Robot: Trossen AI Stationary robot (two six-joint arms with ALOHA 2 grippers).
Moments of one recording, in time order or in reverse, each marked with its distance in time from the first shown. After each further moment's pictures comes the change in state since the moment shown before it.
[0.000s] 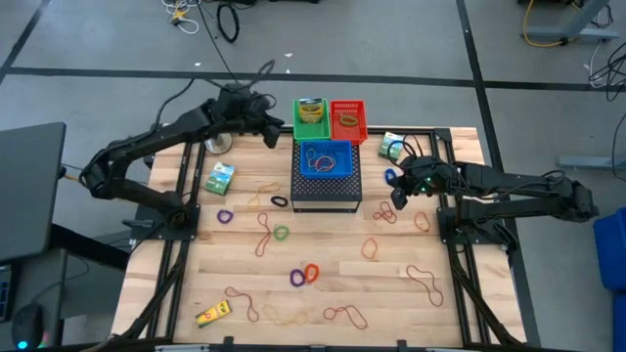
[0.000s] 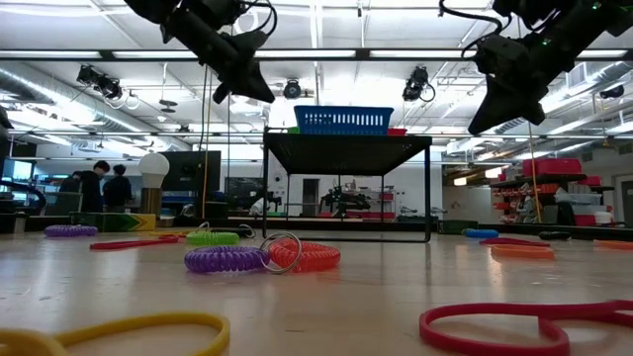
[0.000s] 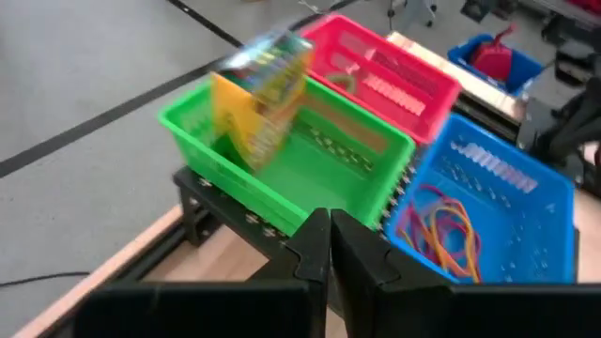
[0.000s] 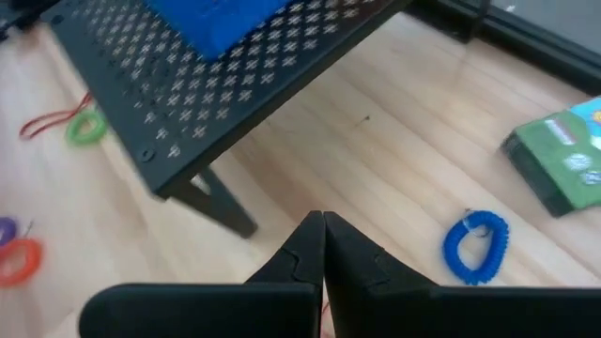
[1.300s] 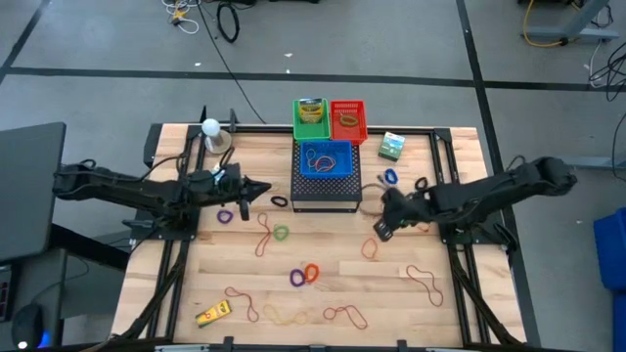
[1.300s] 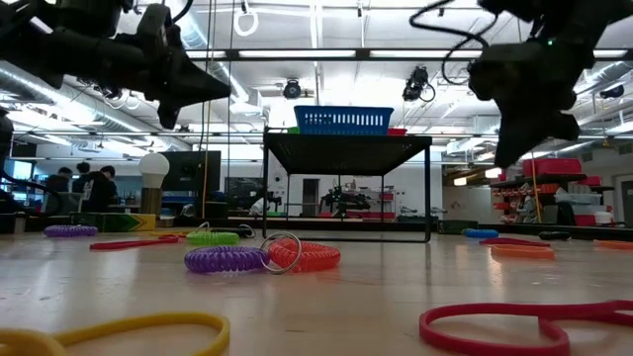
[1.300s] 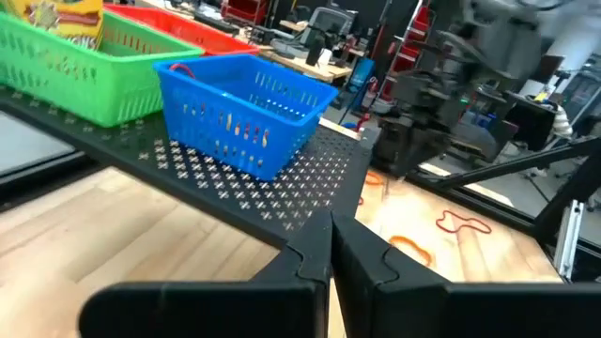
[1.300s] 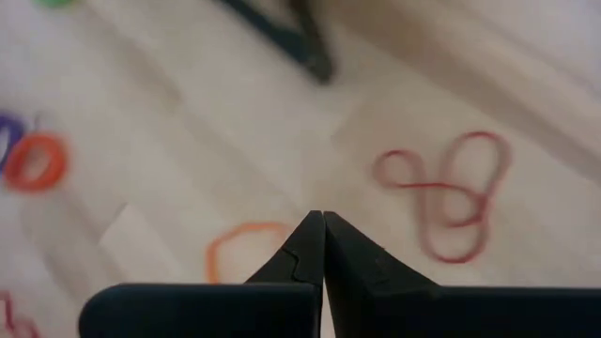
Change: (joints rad) left arm -0.572 -0.481 -0.883 0.821 -0.349 -0.167; right arm 0.396 0.356 0.085 -0.084 0.020 0.517
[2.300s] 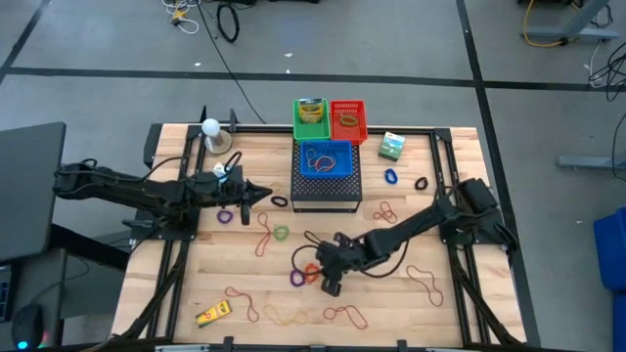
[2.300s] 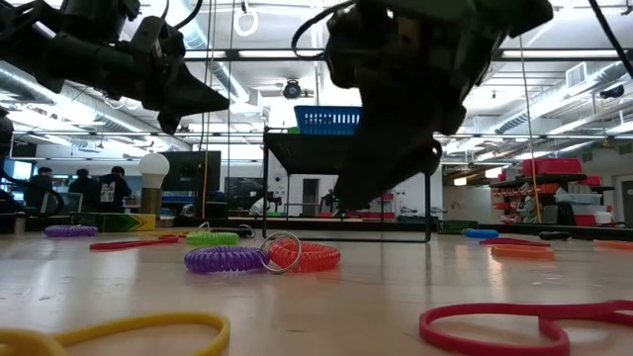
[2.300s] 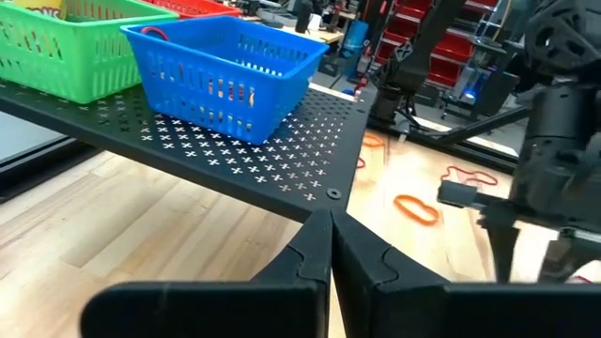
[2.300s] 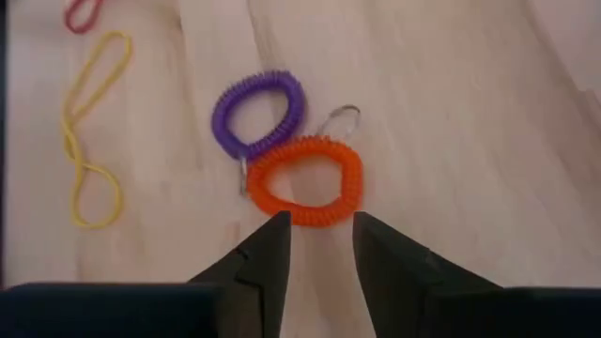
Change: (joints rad) left arm -0.001 0.030 -0.001 -0.046 0.053 0.081; right arm 0.180 0.758 0.464 0.472 -0.065 -0.351
